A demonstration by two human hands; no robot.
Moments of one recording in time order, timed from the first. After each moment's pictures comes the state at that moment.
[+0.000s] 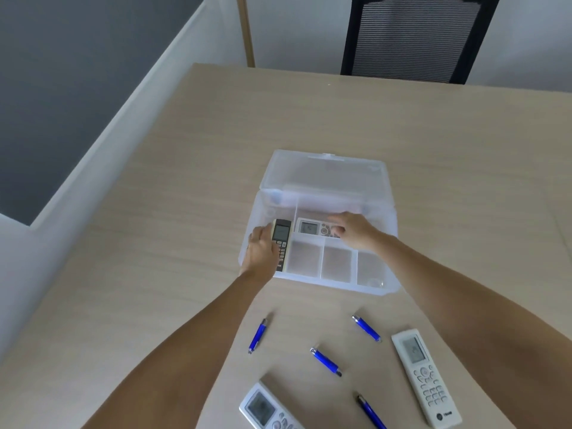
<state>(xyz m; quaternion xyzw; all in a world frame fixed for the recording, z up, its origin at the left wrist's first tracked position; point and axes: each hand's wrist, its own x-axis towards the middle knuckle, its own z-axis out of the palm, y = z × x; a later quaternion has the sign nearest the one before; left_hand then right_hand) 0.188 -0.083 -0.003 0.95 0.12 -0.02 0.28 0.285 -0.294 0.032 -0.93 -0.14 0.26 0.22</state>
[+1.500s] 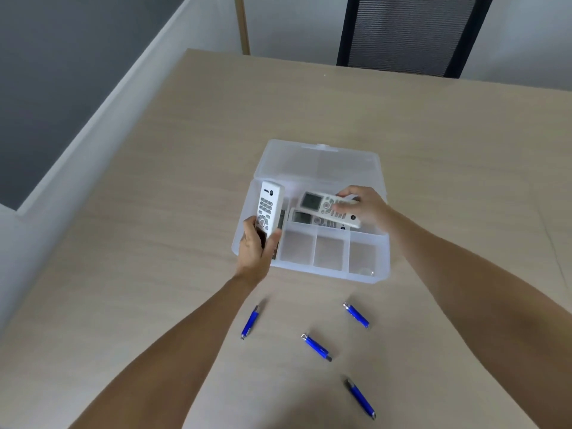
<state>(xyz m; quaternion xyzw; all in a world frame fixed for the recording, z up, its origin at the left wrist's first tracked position) 0.168 -0.089 -0.004 0.86 0.12 0.08 0.49 0.311 -0.322 0.040 -0.86 0.01 0.25 0.45</state>
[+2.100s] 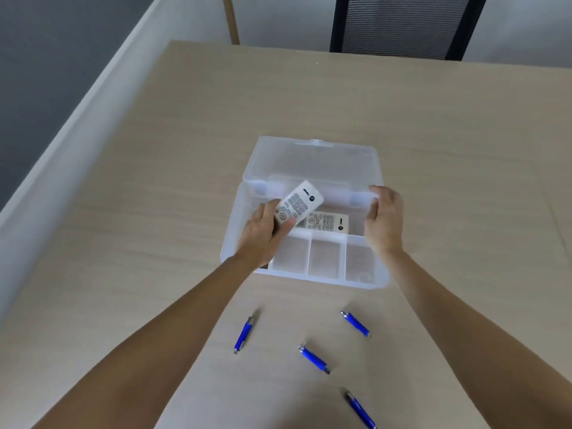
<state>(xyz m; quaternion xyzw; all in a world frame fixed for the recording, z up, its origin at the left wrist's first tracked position) 0.226 -0.100 -0.001 0.94 0.01 0.00 0.35 0.279 -0.346 0.000 -0.93 0.04 -0.08 0.37</state>
